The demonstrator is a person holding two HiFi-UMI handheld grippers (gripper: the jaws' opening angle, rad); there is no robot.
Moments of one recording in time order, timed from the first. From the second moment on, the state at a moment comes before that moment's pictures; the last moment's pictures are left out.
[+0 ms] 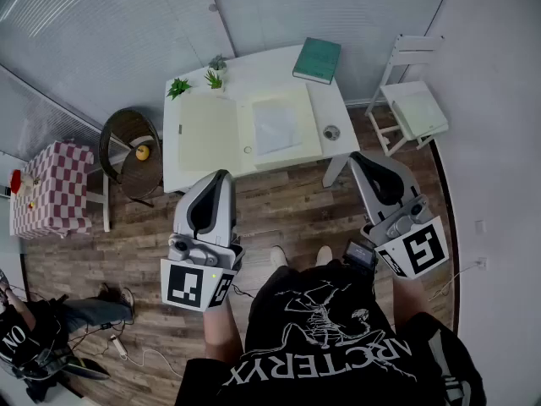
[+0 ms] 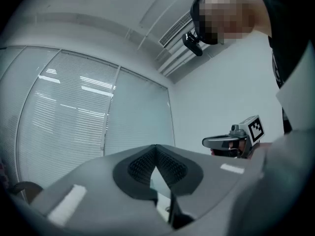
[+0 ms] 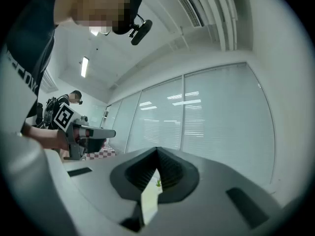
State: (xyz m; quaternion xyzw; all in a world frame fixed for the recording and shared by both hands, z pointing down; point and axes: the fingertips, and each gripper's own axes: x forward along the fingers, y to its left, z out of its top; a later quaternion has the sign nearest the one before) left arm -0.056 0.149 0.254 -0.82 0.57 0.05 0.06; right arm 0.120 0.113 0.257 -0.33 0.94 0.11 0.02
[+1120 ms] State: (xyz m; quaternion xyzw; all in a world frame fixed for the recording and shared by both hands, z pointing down) left arm -0.063 0.038 0.316 -0.80 0.60 -0.01 0.03; right arm 0.109 0.015 0.298 -0.29 0.95 0.08 0.00
